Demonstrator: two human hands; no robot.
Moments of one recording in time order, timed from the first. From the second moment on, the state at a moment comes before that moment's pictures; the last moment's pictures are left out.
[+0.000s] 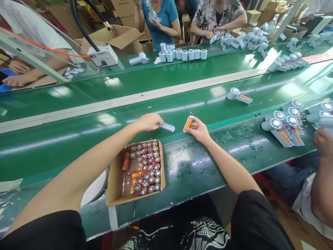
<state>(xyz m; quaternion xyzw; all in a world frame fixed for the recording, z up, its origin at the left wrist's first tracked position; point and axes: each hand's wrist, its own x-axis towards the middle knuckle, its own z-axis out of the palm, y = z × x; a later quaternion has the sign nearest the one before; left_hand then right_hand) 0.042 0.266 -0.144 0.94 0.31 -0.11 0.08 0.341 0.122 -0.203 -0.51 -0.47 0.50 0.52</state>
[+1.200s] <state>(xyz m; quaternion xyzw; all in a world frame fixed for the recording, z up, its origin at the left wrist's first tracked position) 0.107 0.240 -0.103 0.89 0.42 -0.12 0.14 0.327 0.168 -0.155 -0.52 -0.71 0.30 0.38</state>
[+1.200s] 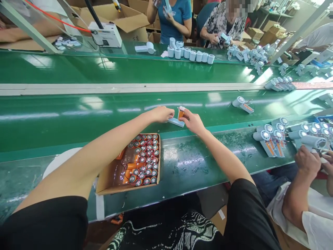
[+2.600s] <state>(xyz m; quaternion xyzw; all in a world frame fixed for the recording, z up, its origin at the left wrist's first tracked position) -0.085 0.014 -0.083 0.89 0.42 0.01 0.17 0.338 0.172 -0.155 -0.56 -0.82 0.01 0.12</state>
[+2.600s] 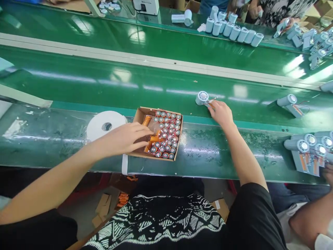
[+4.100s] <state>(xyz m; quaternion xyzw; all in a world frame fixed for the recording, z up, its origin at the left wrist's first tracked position) -0.140 -0.105 -0.093 0.78 0.59 0.21 -0.09 0.198 -0.044 -0.098 -0.36 -0.59 0.58 0.43</state>
